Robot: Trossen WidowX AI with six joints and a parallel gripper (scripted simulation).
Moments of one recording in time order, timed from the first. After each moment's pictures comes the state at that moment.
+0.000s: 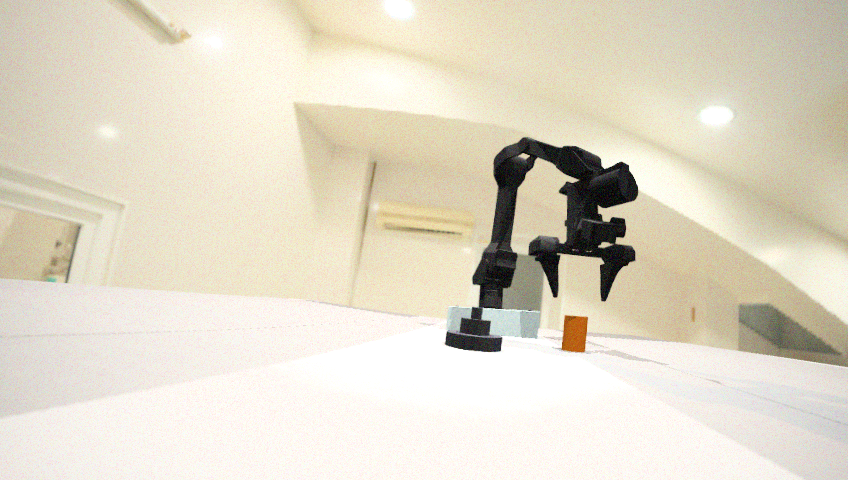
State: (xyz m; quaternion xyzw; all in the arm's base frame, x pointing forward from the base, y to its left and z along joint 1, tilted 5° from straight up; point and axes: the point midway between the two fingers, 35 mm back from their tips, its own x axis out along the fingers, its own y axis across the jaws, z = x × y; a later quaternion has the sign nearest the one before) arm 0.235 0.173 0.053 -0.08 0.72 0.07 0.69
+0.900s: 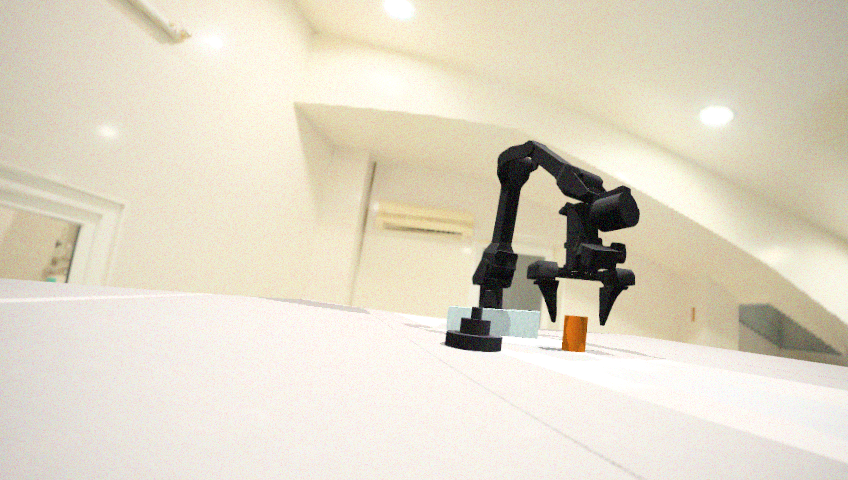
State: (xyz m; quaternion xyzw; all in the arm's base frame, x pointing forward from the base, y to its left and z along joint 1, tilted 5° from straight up) arm 0.234 0.172 0.010 -0.08 0.72 0.07 0.69
